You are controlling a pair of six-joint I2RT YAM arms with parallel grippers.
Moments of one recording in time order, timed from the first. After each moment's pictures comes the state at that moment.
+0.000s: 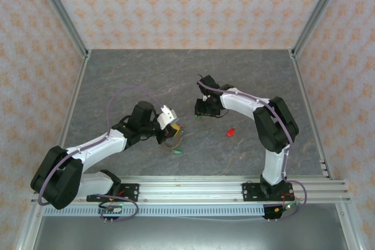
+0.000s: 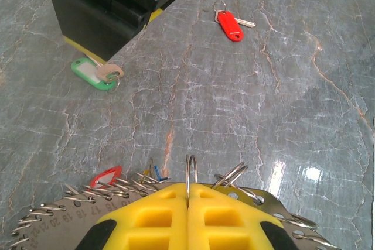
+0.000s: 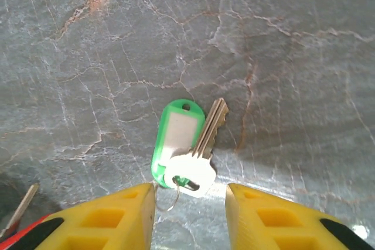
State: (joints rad) left arm -0.49 1.24 0.56 -0.03 0.55 0.25; right arm 0.58 1.88 1.29 -0.60 -0.13 0.59
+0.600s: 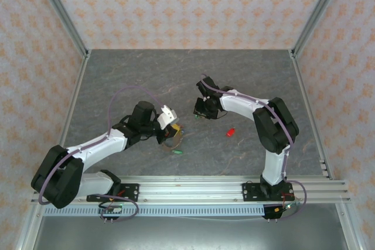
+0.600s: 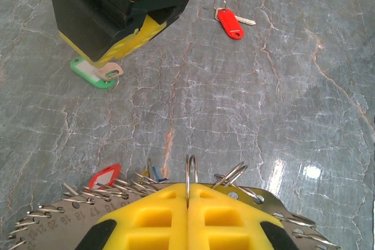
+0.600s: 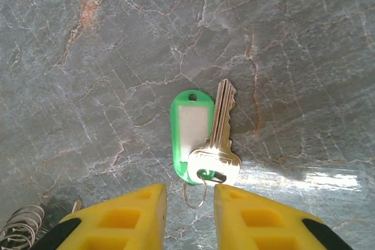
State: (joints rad) left arm -0.49 1.25 0.57 -0.04 0.55 0.25; right arm 0.60 1.88 1.26 -0.55 -0.17 0.85
